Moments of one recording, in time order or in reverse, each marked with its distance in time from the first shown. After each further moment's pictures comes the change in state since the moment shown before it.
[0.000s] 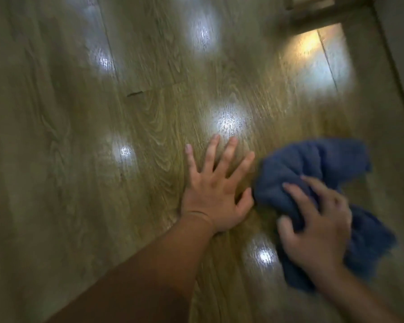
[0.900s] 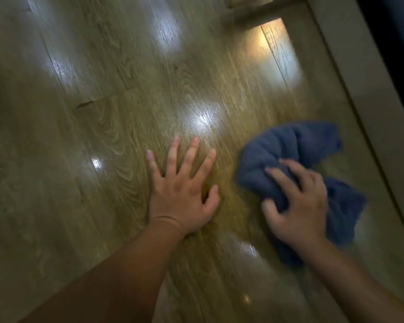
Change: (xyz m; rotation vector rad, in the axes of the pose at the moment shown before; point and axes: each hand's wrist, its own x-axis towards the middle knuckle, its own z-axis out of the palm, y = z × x) left_hand 0.002 -0.001 0.000 0.025 -0.023 0.014; right_hand 0.009 0.028 -0.010 0.039 0.014 0.053
